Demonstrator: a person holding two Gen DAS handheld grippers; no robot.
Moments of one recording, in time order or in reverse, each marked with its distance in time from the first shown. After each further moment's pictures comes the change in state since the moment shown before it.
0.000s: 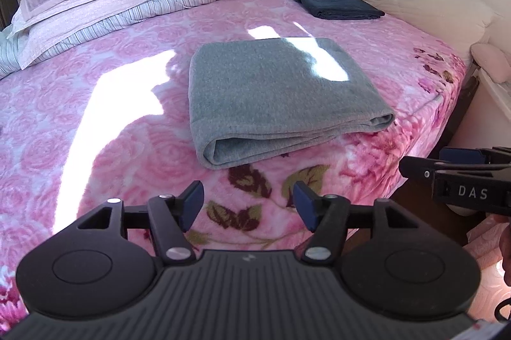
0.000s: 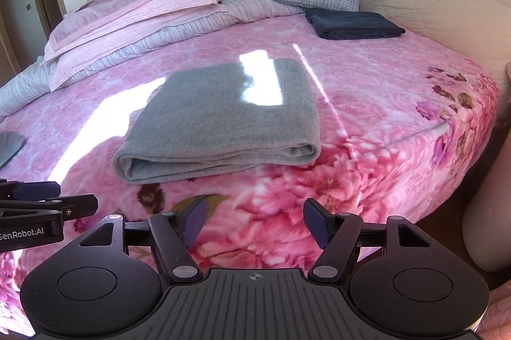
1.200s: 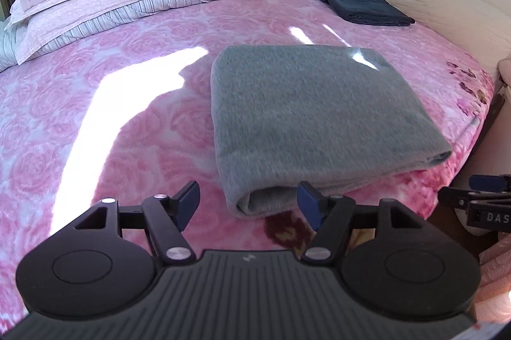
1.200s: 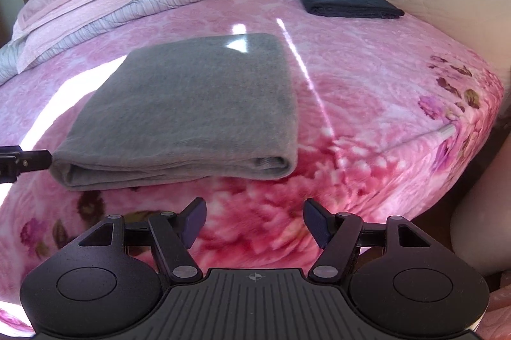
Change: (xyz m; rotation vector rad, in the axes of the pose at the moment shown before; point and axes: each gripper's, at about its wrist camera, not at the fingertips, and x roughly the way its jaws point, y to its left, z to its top) left arm 0.079 0.043 0.045 -0.044 0.017 0.025; right arm 0.081 -0.041 0.031 -0.023 0.101 -0.081
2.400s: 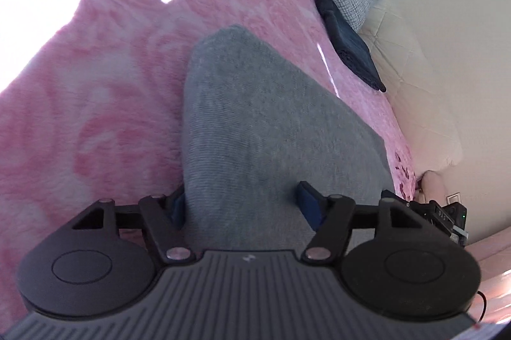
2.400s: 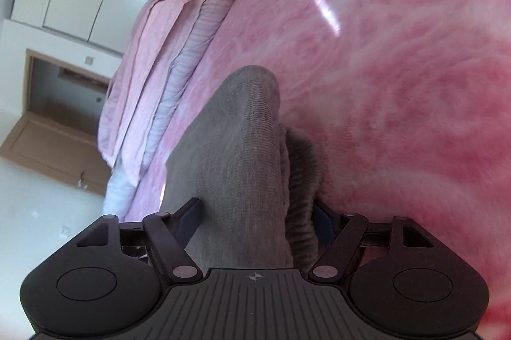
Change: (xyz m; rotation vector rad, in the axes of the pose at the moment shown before) left arm 0.197 0.100 0.069 -0.476 0.181 -0.527; right arm 0.205 -0.131 0.114 0.503 0.172 0.790
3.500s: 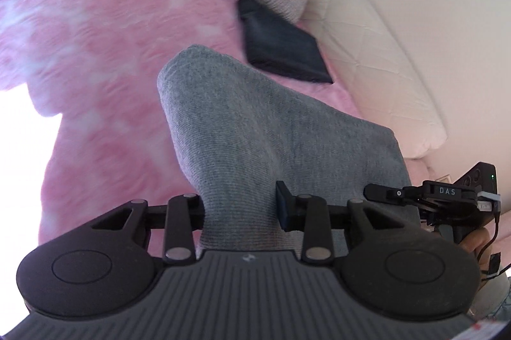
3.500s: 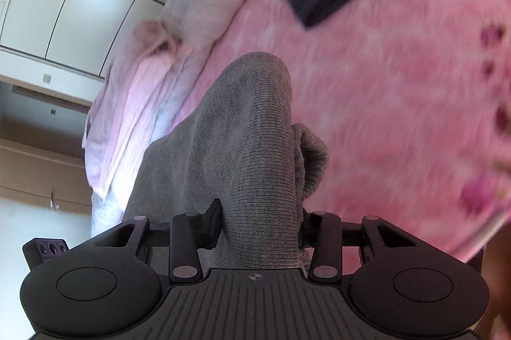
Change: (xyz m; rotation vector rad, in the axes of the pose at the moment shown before) left arm 0.000 -0.284 0.091 0.157 0.063 0.074; right arm -0.158 0.111 0.156 0.085 0.013 -0.238
